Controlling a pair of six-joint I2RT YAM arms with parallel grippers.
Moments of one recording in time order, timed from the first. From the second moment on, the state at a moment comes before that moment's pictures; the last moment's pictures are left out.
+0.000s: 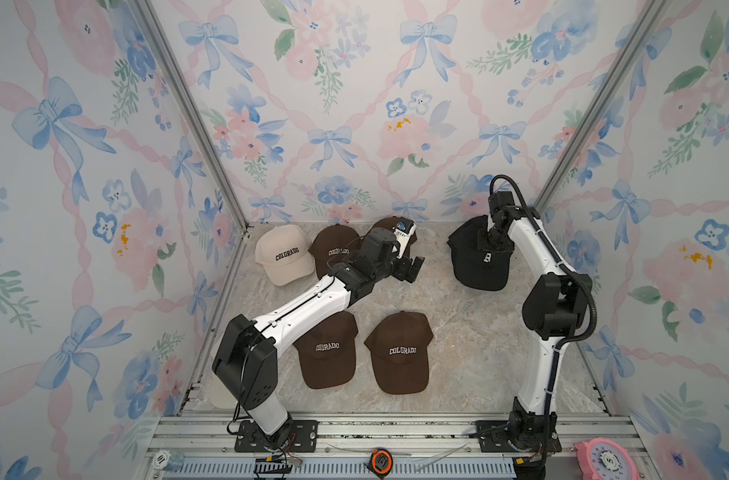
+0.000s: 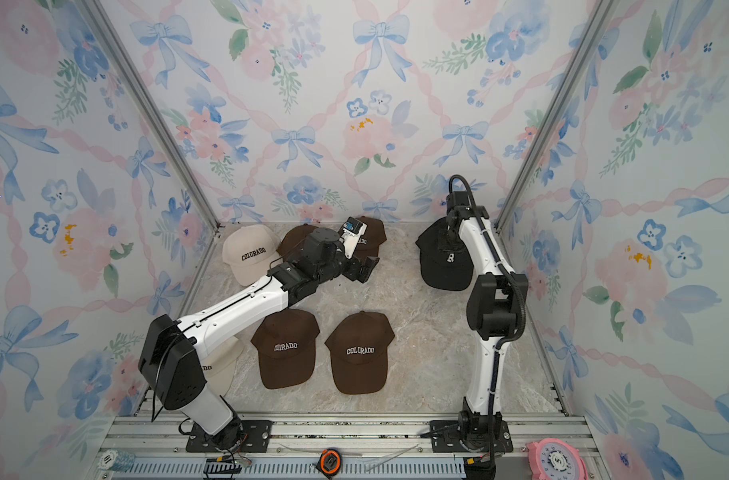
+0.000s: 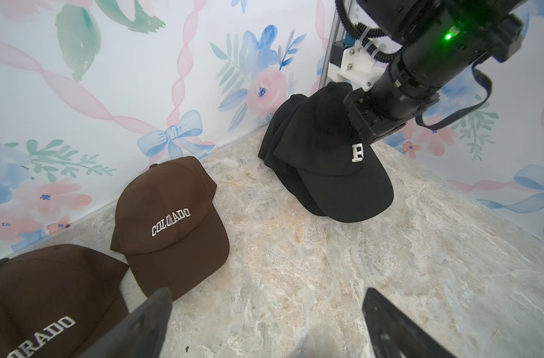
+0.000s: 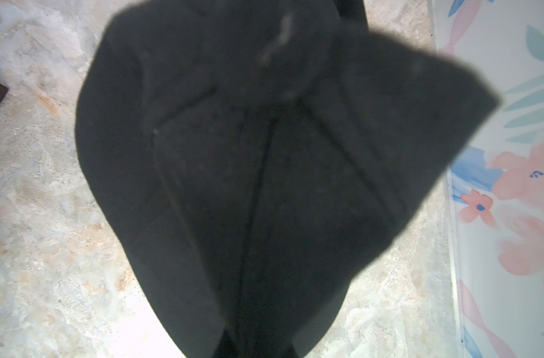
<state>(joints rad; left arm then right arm) -0.71 1.66 1.40 -0.16 -0.02 -0.03 0.03 2.17 2.11 -1.11 0.17 0.15</state>
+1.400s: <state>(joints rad) -0.65 1.73 1.48 -0.17 0.05 -0.04 0.01 2.33 2.22 -1.14 0.12 0.15</state>
